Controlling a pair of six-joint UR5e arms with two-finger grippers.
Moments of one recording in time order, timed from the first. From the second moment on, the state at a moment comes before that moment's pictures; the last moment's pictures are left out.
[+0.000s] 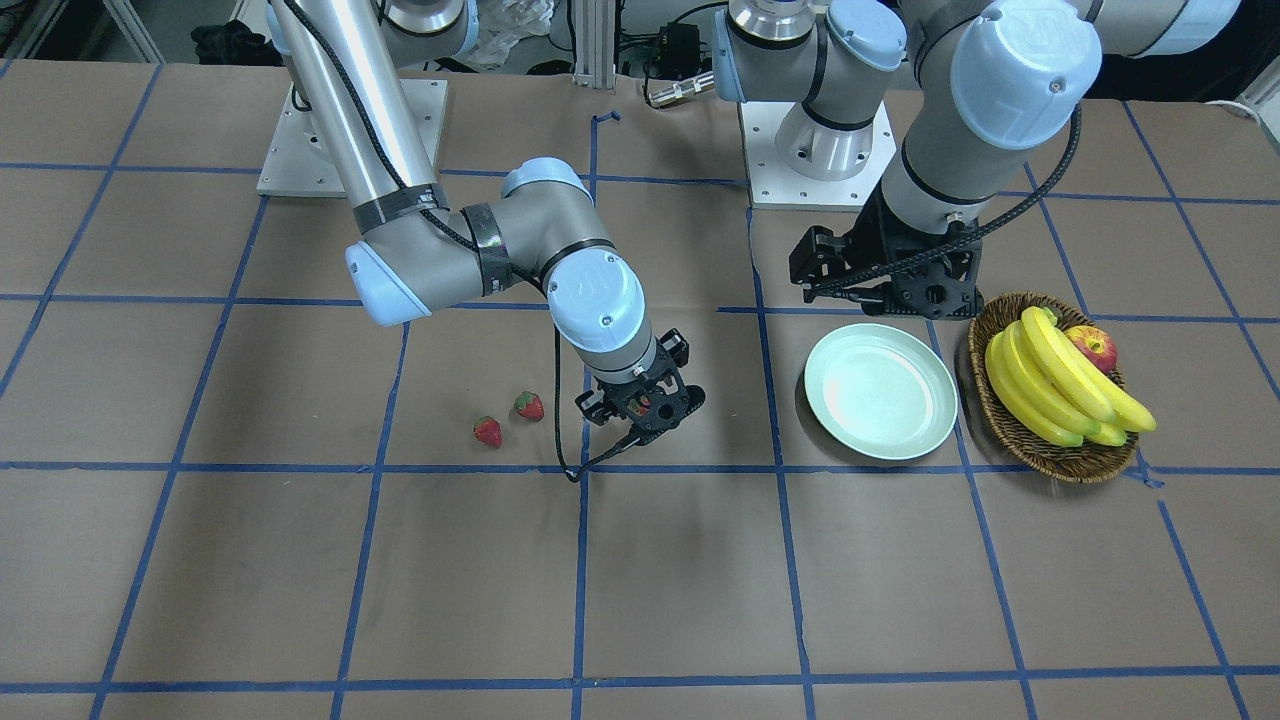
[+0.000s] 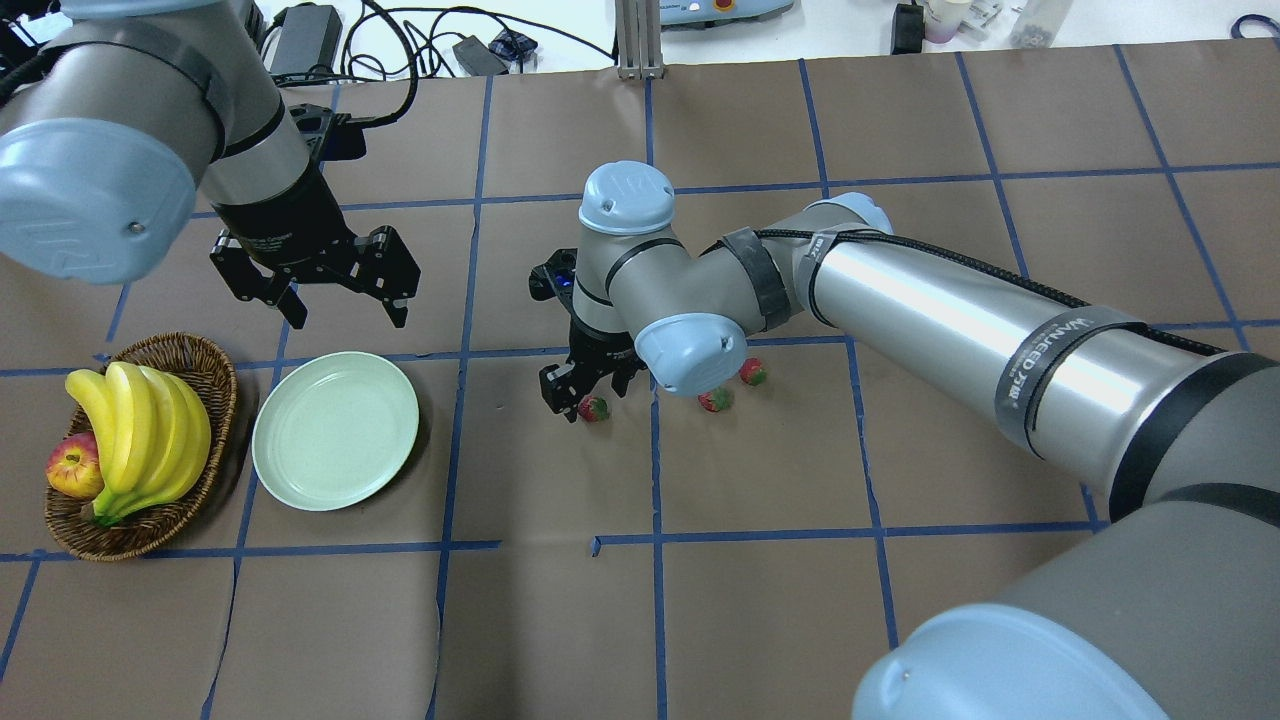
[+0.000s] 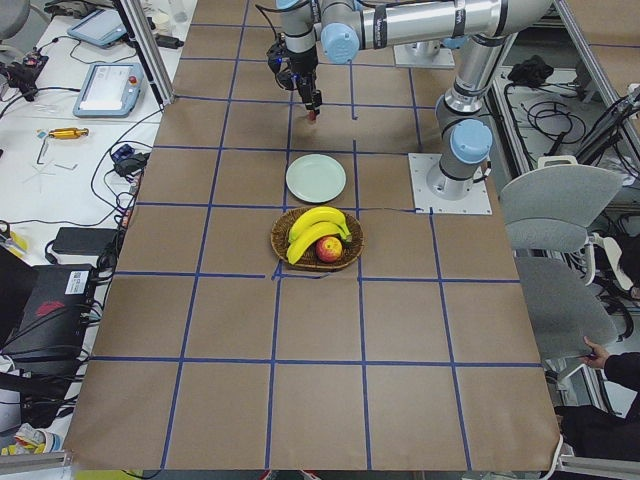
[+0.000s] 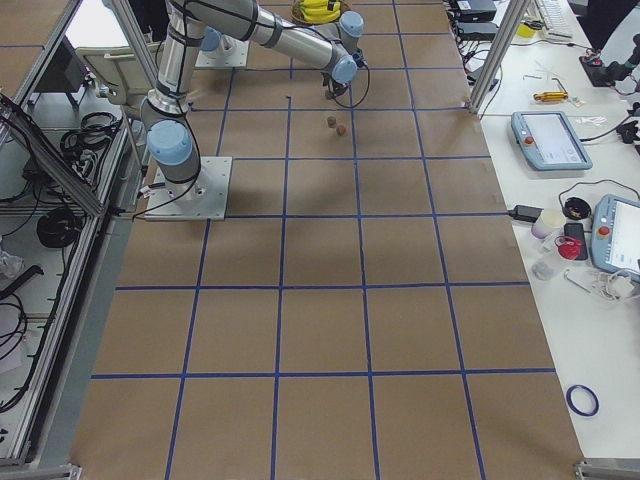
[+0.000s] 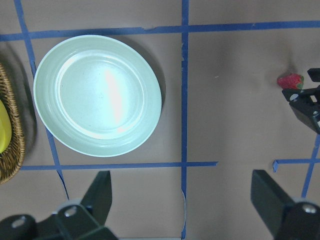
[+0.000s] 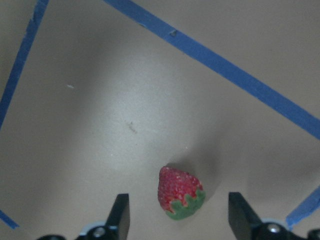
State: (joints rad) left arm -1.54 -1.62 -1.69 -1.56 1.59 0.05; right arm 2.00 -1.04 1.66 -2.11 -1.31 -0.16
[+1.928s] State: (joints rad) left arm -1.54 -1.63 -1.69 -1.56 1.59 0.05; right arm 1.76 -1.08 1.72 -1.98 -1.55 -0.36
